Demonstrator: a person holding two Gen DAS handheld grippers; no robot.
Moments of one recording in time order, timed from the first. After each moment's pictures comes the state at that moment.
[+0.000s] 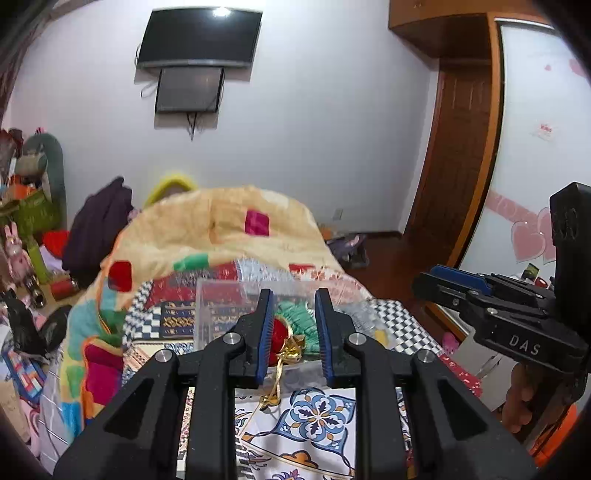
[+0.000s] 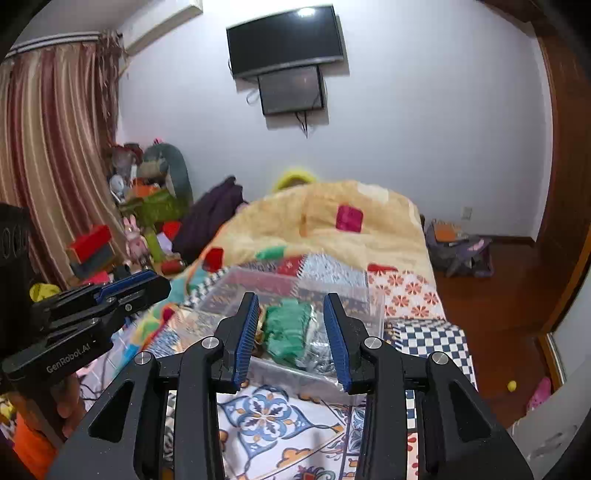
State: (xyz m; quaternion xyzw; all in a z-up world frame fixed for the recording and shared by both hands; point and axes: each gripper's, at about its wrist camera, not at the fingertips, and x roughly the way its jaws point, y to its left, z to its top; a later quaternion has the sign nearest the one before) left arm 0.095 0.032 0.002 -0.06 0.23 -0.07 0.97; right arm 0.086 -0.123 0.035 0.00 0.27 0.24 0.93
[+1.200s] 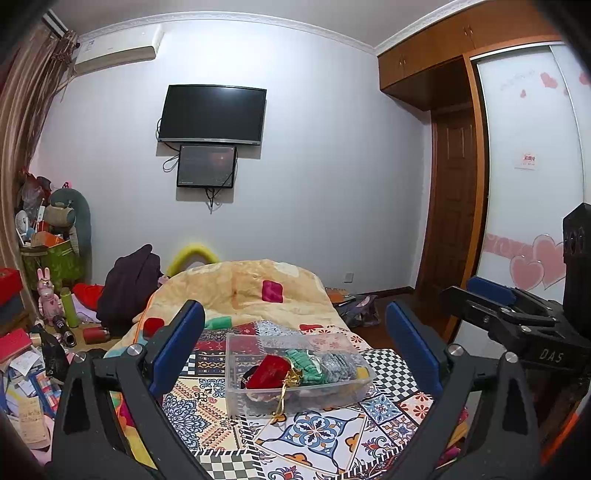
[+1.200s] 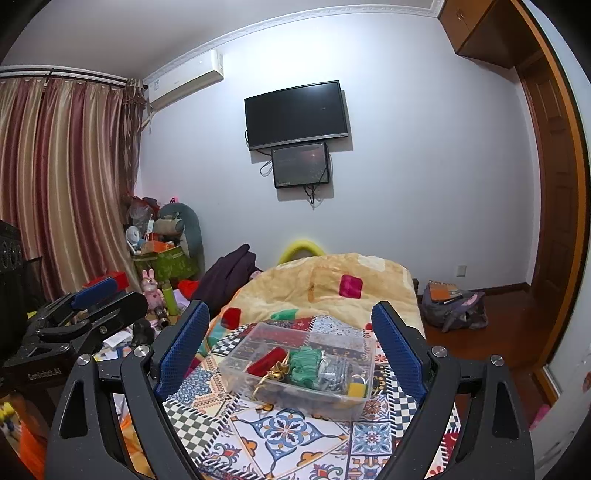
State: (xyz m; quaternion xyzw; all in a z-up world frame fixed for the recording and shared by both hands) left arm -0.006 0.023 0.055 -0.04 0.10 -0.03 0.99; right arm 0.007 -0.139 0.071 0.02 0.14 0.25 0.96
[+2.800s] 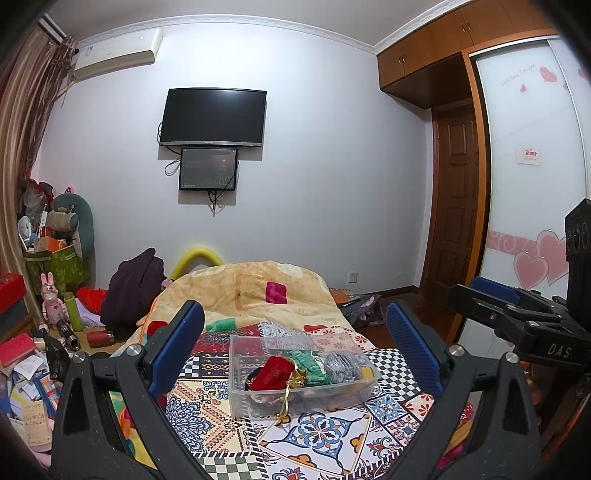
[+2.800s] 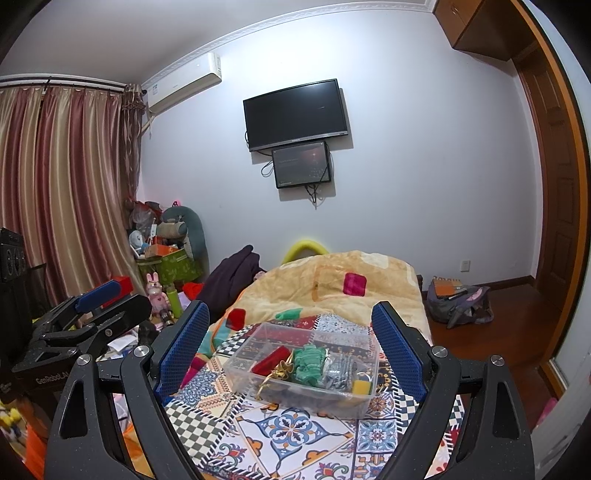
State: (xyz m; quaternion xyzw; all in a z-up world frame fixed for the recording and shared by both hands) left arm -0.010 0.025 0.056 -0.03 0.10 -0.03 0.99; right arm 0.001 -0.141 0.076 0.03 0.14 0.25 0.96
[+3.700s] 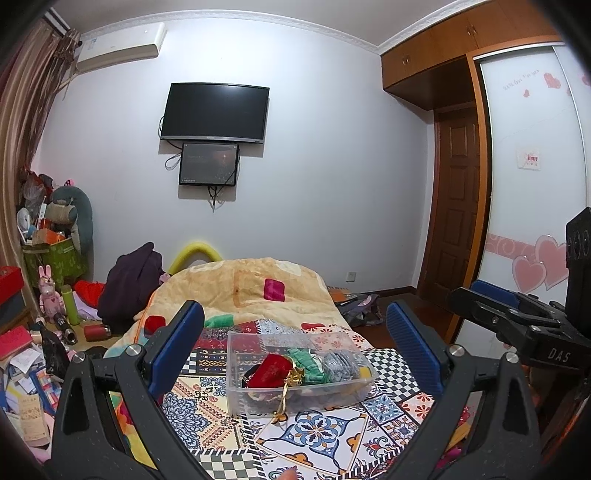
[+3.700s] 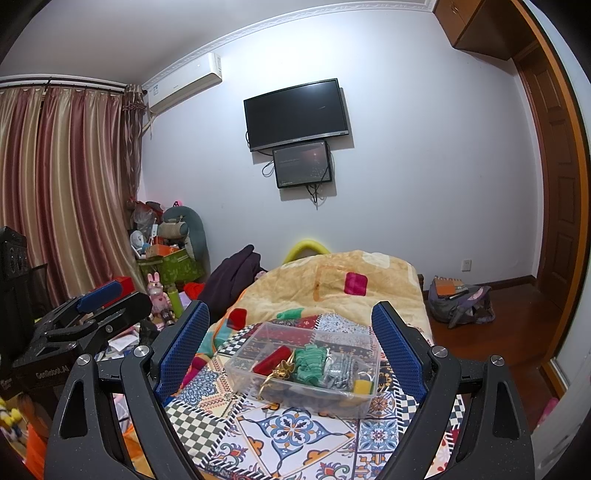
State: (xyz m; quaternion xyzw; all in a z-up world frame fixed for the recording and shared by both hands) left arm -0.008 0.028 0.056 -0.04 0.10 -0.03 0.99; right arm -0.002 -0.140 0.077 0.03 0.14 0.25 0.96
